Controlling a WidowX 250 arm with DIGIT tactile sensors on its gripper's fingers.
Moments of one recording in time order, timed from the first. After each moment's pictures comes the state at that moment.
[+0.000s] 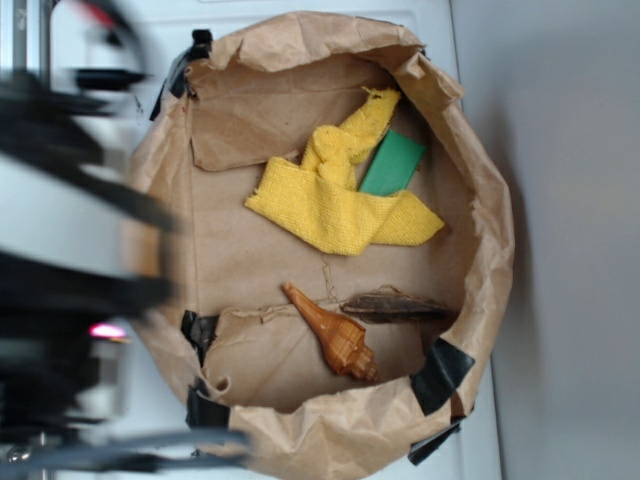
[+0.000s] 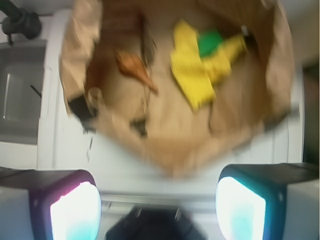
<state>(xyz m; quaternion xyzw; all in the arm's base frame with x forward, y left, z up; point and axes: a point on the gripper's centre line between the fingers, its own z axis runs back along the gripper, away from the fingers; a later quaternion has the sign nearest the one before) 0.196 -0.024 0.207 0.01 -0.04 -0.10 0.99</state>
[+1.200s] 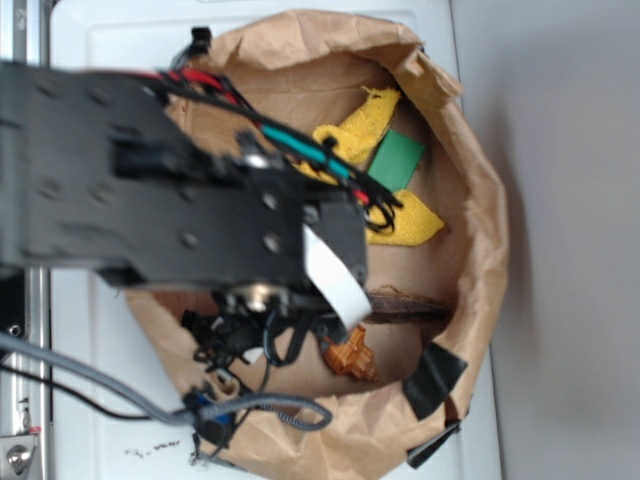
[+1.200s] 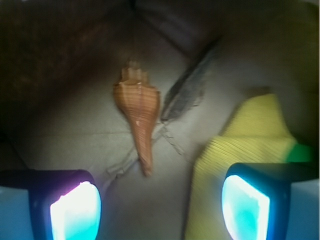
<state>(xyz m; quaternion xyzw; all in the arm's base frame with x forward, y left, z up) 0.258 -0.027 0.086 0.01 -0.07 -0.38 0.92</state>
